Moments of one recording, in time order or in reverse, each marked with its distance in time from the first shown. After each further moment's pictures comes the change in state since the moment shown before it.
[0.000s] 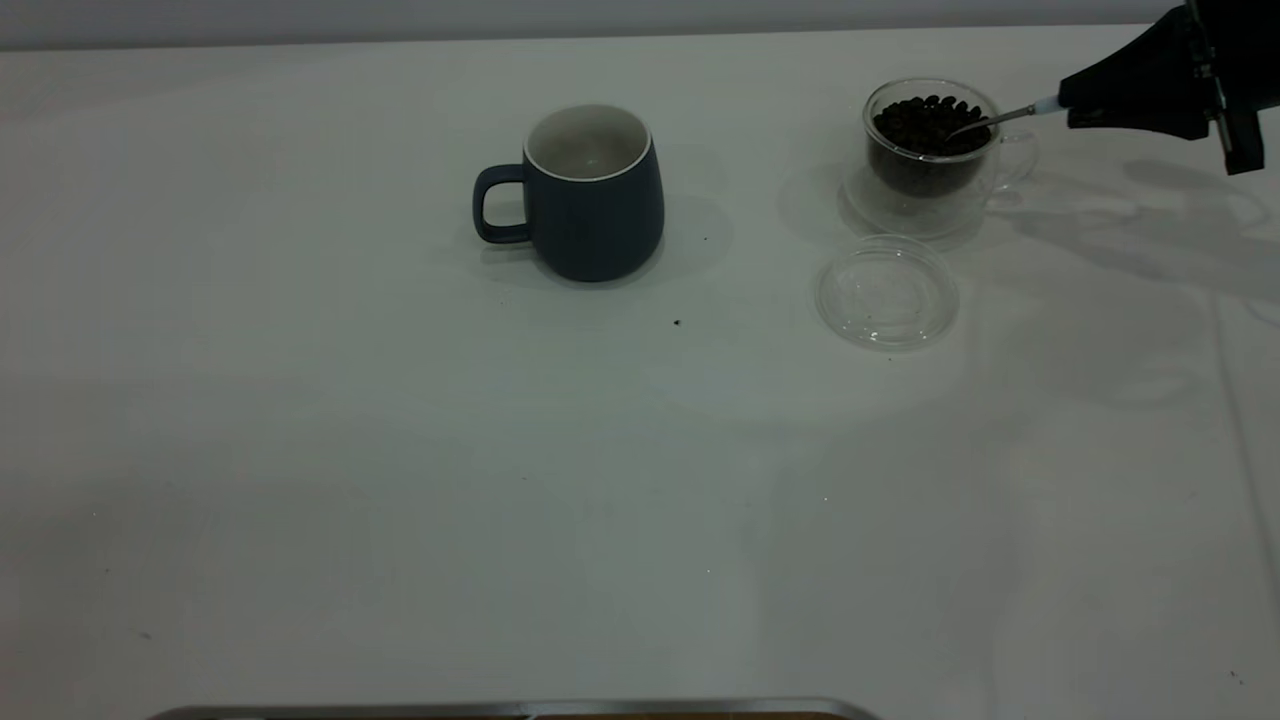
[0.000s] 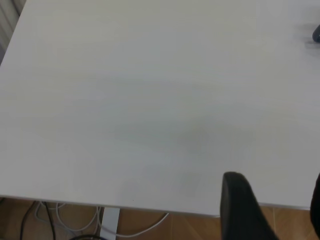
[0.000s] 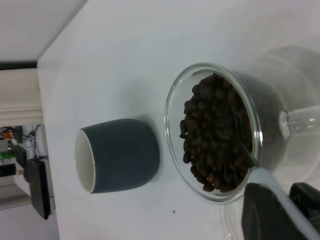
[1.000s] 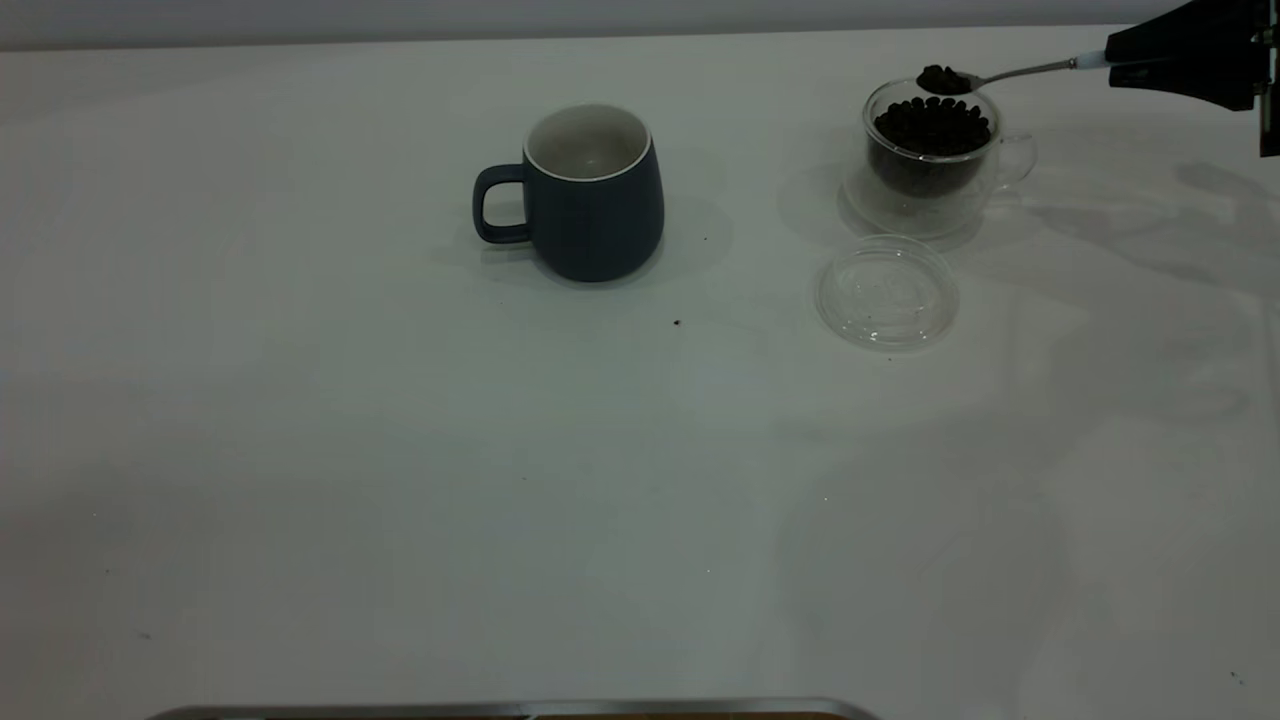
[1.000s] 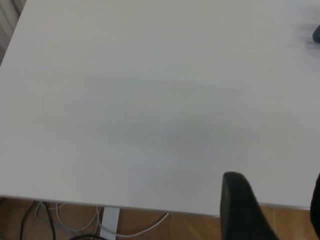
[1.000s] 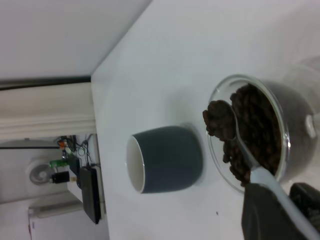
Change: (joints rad) left arm 0.000 0.000 0.000 0.000 0.000 0.000; right arm -0.064 0.000 0.000 0.068 0.130 -0.001
